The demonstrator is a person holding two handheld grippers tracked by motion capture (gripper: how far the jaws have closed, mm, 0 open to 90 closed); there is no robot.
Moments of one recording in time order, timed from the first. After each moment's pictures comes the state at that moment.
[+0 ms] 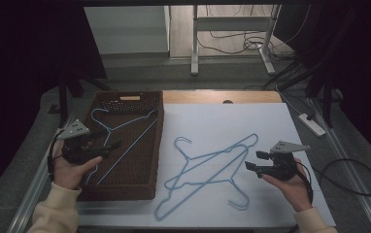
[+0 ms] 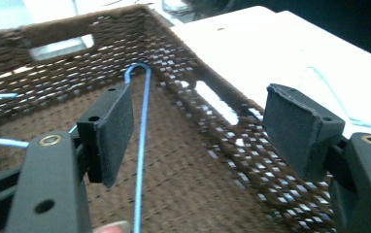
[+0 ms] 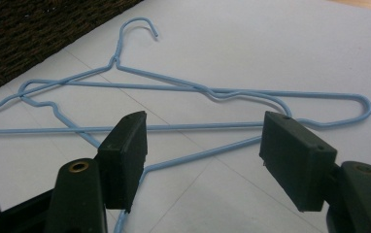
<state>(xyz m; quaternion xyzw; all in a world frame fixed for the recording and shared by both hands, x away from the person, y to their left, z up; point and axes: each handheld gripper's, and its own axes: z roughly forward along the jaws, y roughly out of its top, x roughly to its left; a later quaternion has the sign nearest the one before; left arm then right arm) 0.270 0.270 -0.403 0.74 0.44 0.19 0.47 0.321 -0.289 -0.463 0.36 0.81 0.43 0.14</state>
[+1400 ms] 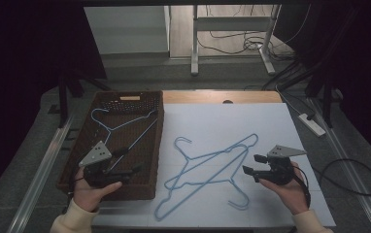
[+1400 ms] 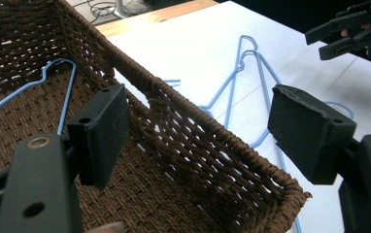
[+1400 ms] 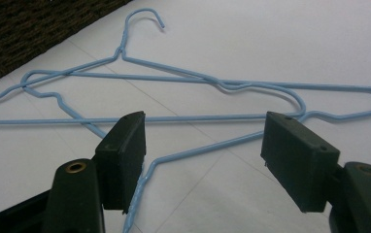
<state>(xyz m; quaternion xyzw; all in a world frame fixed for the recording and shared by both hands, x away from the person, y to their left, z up) 0.236 0.218 -0.428 0.76 0.38 0.16 0.49 0.311 -0.282 -0.470 0.36 0.82 0.43 0.14</state>
